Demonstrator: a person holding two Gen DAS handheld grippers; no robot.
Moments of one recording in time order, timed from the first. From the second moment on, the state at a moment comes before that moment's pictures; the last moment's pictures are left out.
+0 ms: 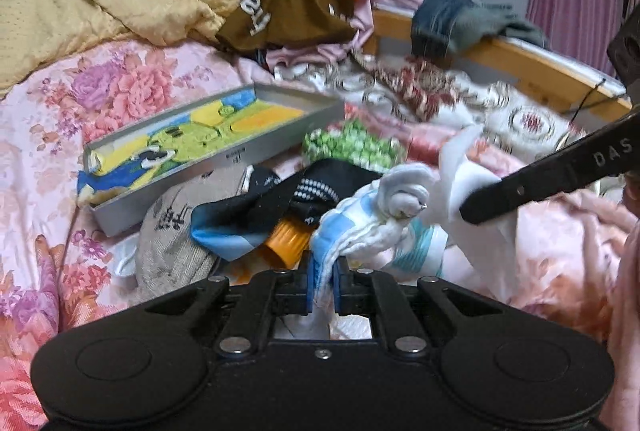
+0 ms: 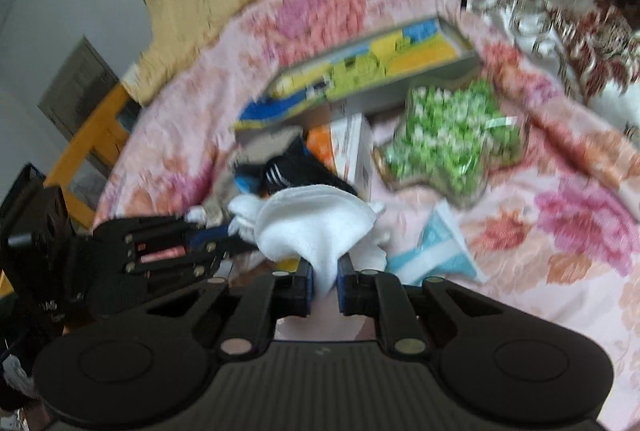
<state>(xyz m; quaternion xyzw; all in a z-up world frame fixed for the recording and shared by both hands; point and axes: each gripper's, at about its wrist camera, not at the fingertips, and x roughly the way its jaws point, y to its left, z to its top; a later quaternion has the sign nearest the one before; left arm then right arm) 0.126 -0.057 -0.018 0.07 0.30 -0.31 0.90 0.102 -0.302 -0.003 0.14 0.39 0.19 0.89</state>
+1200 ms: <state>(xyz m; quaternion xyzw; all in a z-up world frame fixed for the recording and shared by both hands) 0.264 0.009 0.008 -0.15 0.20 -0.19 0.95 0.276 -0.254 0.003 0.20 0.22 0.17 0.94</state>
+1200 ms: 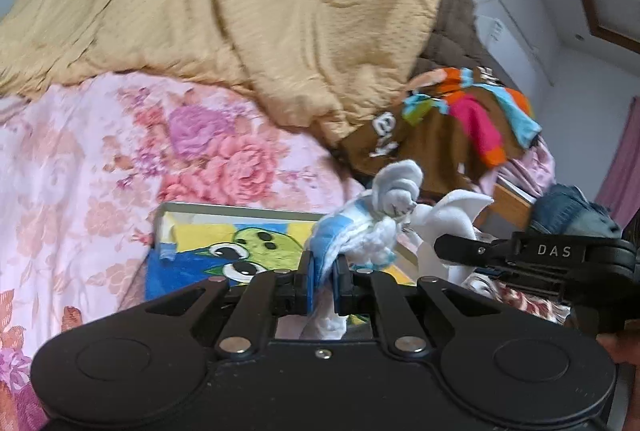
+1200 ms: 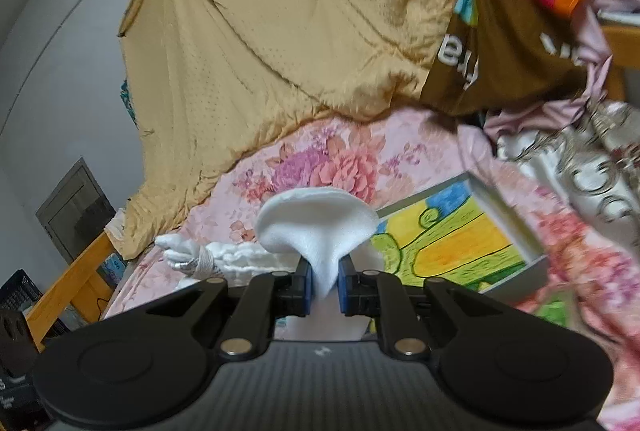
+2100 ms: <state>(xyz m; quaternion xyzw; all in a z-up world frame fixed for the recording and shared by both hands) 0.311 0.033 -0.038 -0.14 0.28 -0.11 0.94 0.349 -0.211 -0.048 0.16 0.30 0.13 0.93</state>
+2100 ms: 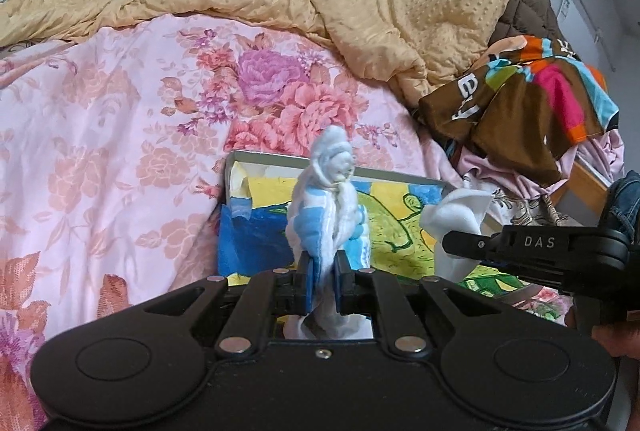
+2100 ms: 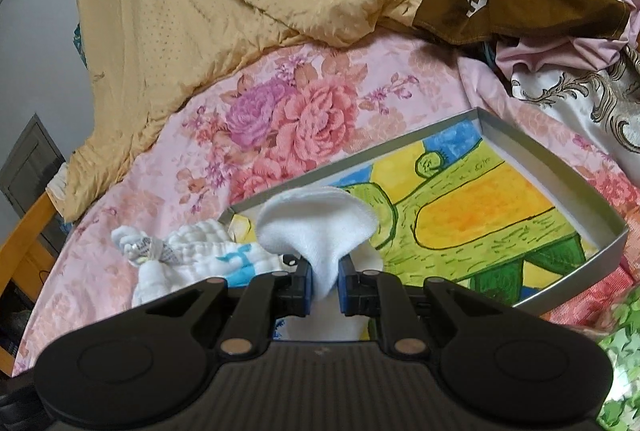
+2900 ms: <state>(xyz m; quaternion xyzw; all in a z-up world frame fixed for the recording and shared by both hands) 0.299 0.026 -0.034 -0.12 0.31 -0.08 0.94 0.334 -0.205 -0.039 0.12 0.30 0.13 0.94</state>
